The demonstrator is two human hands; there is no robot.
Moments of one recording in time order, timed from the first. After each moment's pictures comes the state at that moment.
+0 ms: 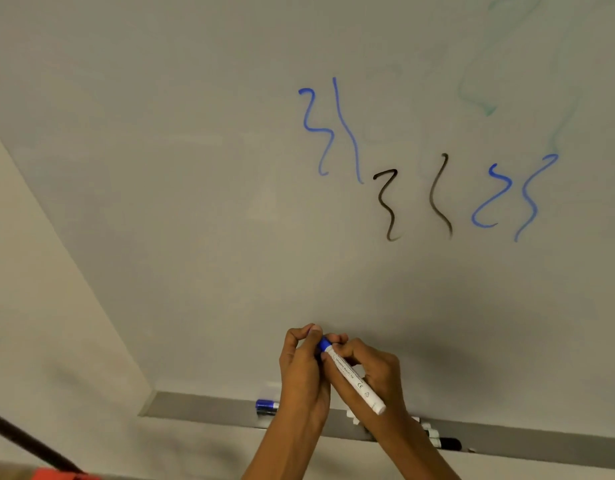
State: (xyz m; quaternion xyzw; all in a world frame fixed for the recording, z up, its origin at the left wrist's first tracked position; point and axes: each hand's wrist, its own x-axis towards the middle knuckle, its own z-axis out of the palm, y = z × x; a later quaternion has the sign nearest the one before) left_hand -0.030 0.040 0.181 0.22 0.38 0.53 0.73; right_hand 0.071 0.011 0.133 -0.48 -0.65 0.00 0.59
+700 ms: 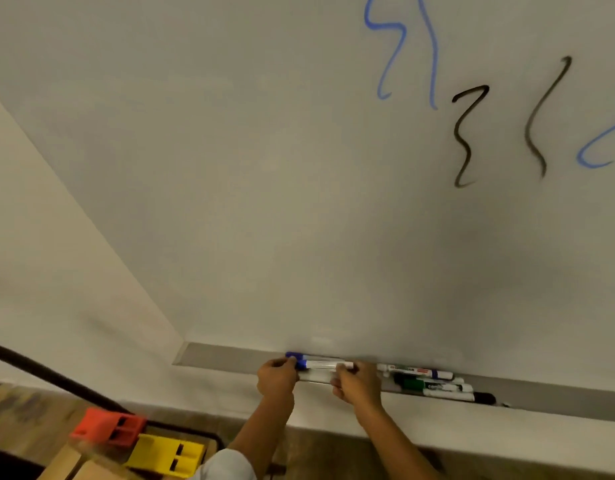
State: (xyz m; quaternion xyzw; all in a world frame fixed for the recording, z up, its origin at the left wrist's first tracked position) left_hand -0.119 0.105 -0.022 0.25 0.73 0.35 0.53; right_hand 0.004 0.047 -0.012 -0.75 -0.12 0.47 0.46
